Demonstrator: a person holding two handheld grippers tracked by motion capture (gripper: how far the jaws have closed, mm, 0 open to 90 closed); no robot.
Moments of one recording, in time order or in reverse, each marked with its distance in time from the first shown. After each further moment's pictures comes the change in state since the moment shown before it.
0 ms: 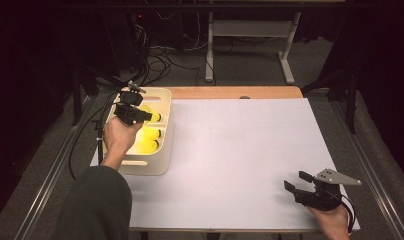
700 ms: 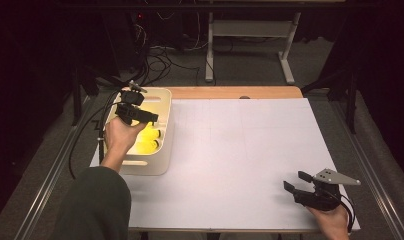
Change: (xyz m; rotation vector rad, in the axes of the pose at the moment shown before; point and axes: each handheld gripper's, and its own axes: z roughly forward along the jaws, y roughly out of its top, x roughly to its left) left arm -0.007 0.000 -0.006 -0.022 -0.005 0.006; right arm 0.001 0.000 0.001 0.001 0.003 -0.006
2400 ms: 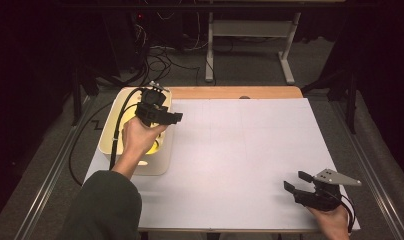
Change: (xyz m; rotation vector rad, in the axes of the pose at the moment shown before) left arm -0.068 0.009 -0.012 -0.103 -0.084 0.139; right arm 0.000 0.000 -0.001 -0.005 0.005 0.001
